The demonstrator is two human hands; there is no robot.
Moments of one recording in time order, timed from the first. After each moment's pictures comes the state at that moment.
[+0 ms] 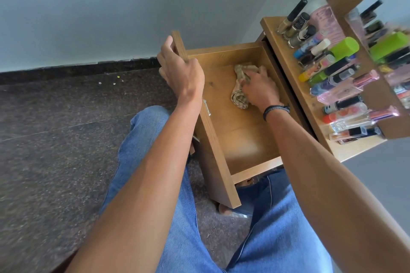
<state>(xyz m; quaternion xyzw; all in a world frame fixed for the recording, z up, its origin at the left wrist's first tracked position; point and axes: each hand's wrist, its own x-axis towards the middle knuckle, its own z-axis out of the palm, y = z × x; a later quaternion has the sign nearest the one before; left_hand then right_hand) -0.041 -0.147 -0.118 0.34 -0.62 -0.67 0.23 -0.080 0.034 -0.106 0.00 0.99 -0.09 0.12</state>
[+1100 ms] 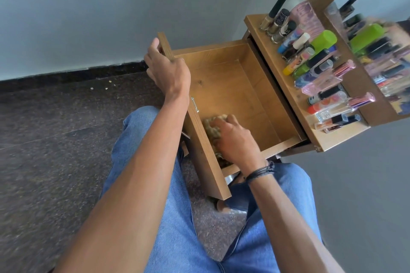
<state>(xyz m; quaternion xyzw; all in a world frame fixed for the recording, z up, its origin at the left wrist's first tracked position) -0.039 -0.149 -0.115 0.36 -0.62 -0.67 0.21 0.076 0.014 -0.090 -0.08 0.97 -0.07 0.20</state>
